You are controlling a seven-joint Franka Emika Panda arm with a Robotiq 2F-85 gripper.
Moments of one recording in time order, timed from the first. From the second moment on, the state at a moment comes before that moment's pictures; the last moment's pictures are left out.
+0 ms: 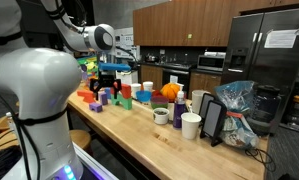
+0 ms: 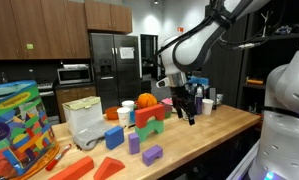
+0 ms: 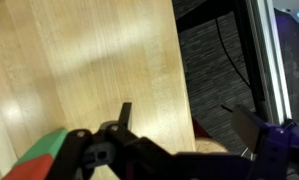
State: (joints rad) arm 0.33 -0.39 0.02 -2.79 -0.04 2.19 -0.85
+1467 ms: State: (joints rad) arm 0.49 -0.28 0.24 -2.77 0.09 2.24 -0.99
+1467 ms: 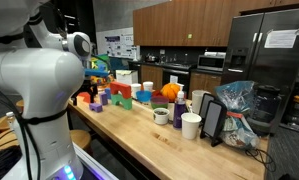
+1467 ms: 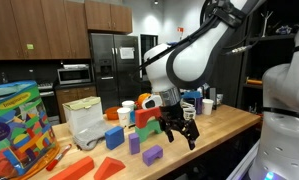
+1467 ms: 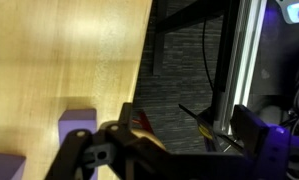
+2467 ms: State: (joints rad) arm 0.63 -0.26 0.37 -2.77 0.10 2.38 -1.00
